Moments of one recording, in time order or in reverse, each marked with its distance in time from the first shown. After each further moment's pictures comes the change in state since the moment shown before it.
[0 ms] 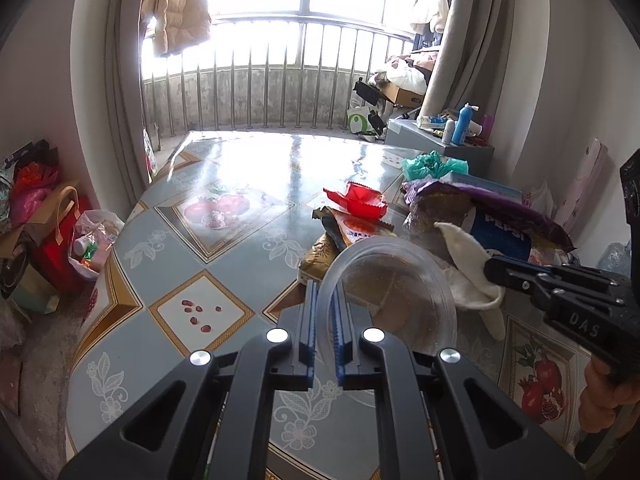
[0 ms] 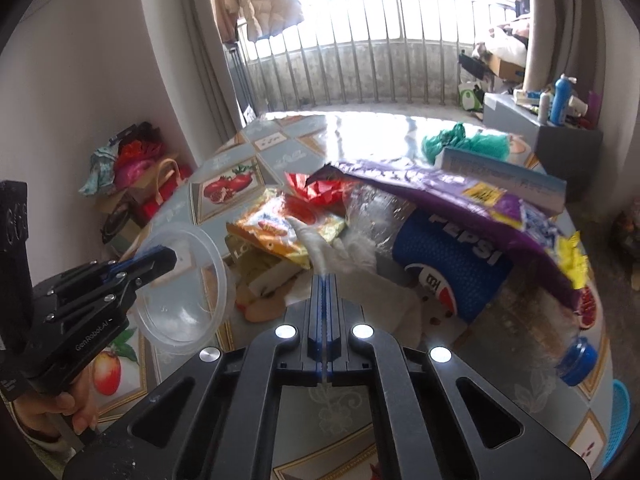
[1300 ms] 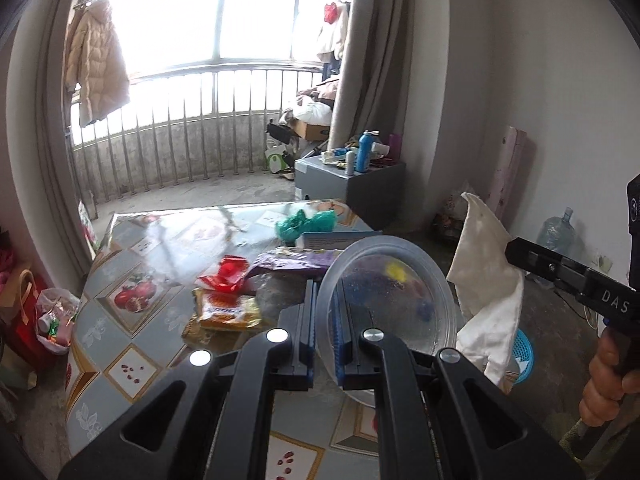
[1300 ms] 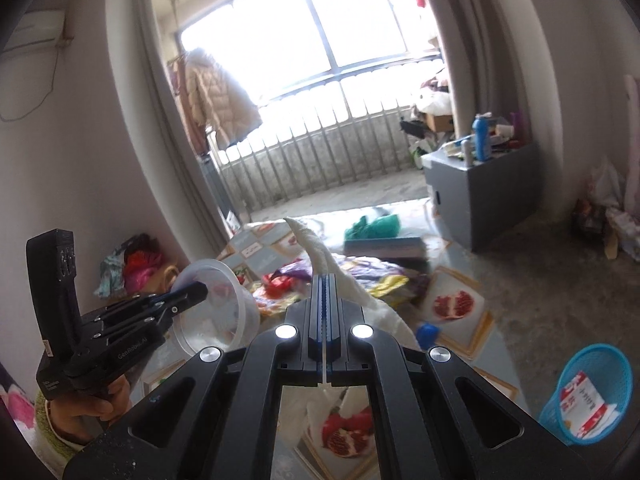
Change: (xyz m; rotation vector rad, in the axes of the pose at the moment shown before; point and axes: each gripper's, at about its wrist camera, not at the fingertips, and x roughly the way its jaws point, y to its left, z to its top) left arm -0.088 -0.115 0.041 0.212 -0.121 -0.245; right arm -0.173 -0.071 -0.028 0.218 -0.335 -0.030
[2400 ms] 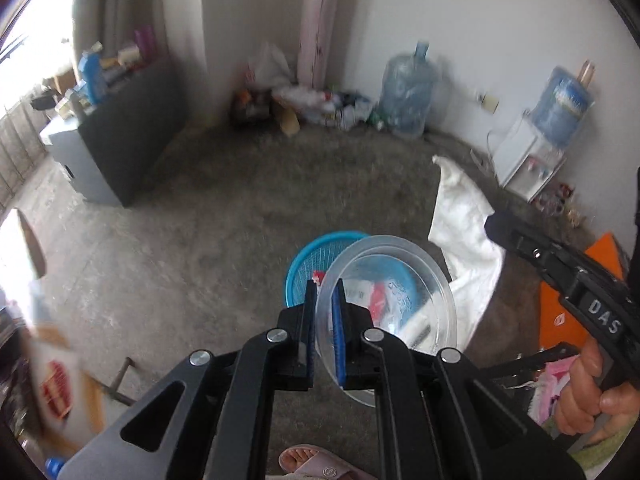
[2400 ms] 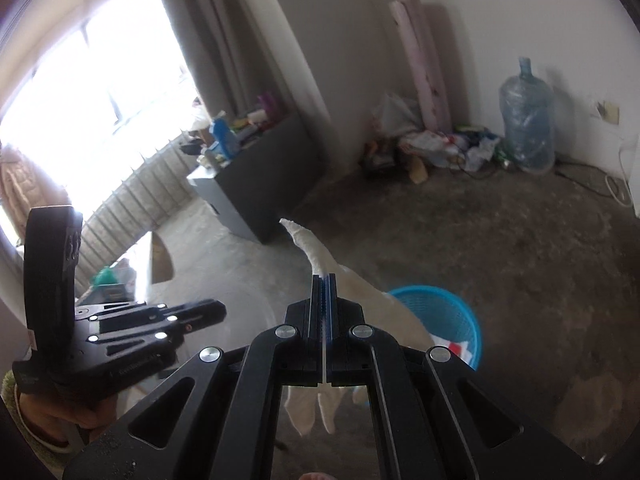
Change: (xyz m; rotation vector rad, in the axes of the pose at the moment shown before) left arm 0.280 -0.379 0.003 0.415 0.508 -0.498; right arm -0.082 -0.318 -0.053 0.424 -0.022 -0.569
